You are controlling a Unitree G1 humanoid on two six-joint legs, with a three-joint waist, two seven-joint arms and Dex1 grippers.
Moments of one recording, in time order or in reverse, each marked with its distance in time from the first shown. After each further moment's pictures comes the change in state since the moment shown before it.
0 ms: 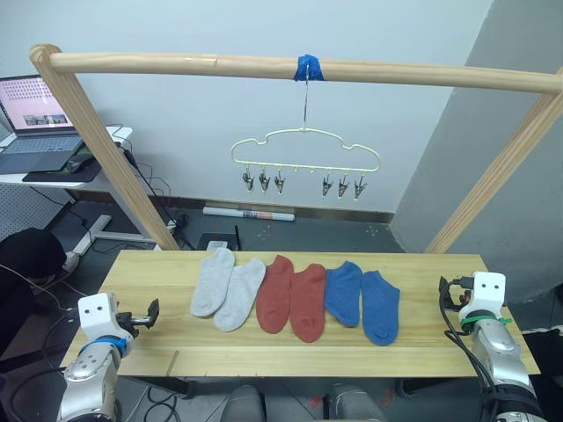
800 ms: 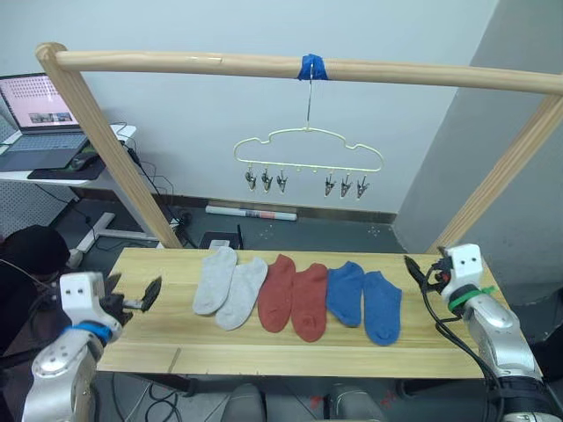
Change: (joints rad) left arm 0.057 0.074 0.023 -0.524 -0.194 0.219 -0.184; right arm -0.002 -0.064 0.179 -0.486 0.144 0.265 0.394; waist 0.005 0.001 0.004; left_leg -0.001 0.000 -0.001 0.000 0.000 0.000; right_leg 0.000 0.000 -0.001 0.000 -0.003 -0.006
